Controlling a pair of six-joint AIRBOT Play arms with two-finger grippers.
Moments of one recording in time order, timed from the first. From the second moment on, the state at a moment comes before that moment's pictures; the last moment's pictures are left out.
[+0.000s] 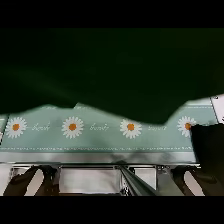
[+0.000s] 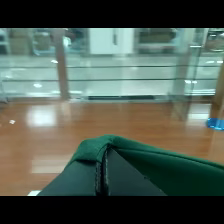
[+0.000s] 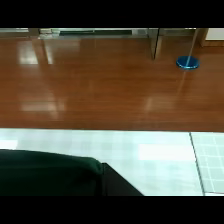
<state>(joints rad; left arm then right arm) 0.30 -0.72 2.04 1.27 -1.29 -1.48 -0.20 -0.76 2.05 -1.35 1.59 1.57</state>
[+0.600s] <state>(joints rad) 0.16 -0.70 1.51 1.34 -1.31 -1.52 -0.19 -0.84 1.75 -1.36 1.60 1.54</state>
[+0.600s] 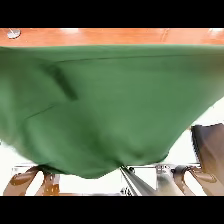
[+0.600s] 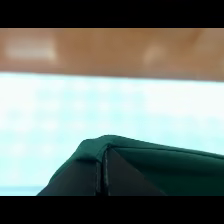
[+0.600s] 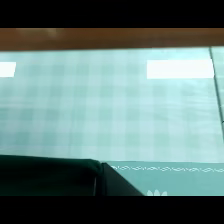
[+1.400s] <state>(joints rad) 0.06 -1.64 1.52 1.12 -0.80 -1.69 -0.19 -1.87 1.95 -1.23 1.17 1.51</state>
